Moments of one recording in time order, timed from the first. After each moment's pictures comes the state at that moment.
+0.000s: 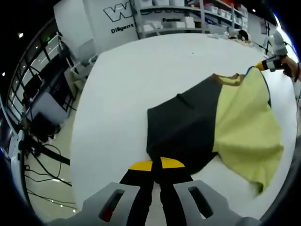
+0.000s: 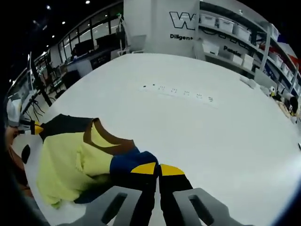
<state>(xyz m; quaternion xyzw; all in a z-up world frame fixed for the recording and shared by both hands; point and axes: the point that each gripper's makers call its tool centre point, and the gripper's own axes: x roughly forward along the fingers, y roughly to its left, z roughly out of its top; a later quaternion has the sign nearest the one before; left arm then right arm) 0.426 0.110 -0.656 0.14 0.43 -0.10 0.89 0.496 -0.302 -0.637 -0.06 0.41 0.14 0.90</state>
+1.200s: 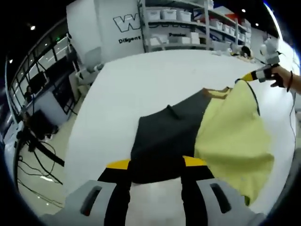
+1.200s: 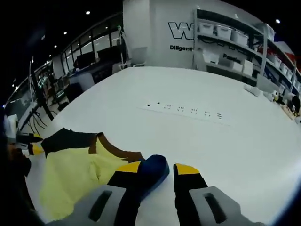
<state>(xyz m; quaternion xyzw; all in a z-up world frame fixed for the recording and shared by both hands) 0.427 0.084 -0.631 0.07 0.35 -0.11 0.93 0.541 -0.275 -0.620 -0.02 0.34 0.17 0.93</state>
